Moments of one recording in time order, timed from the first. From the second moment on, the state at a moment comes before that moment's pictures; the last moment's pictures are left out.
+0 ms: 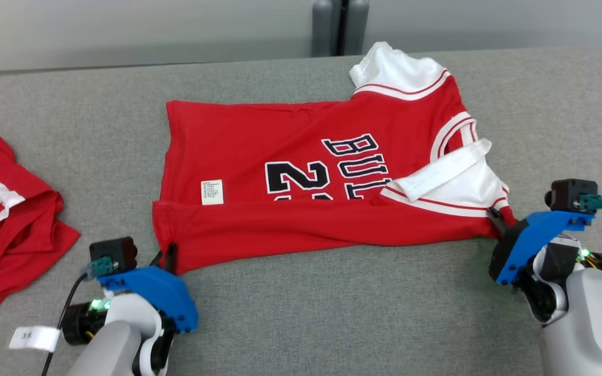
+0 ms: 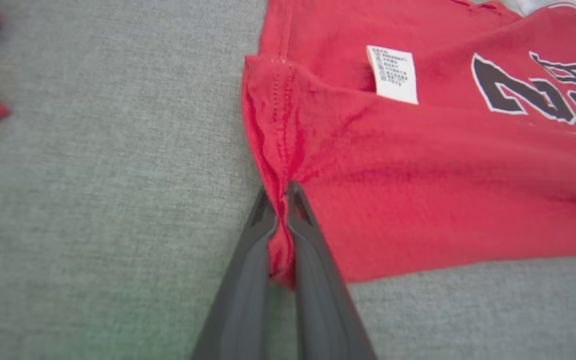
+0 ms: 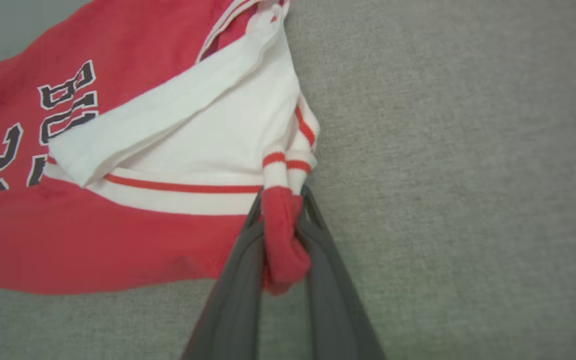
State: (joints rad) left arm -0.37 0.26 -0.46 0.60 -0.70 0.12 0.07; right arm -0.47 -0.05 -0.20 0.54 0.19 0.13 0.39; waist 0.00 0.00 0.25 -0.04
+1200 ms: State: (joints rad) left arm 0.02 0.48 -0.45 -0.02 -0.71 0.34 0.25; right arm -0.12 -0.05 -0.21 -0.03 0.23 0.13 0.60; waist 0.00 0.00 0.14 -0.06
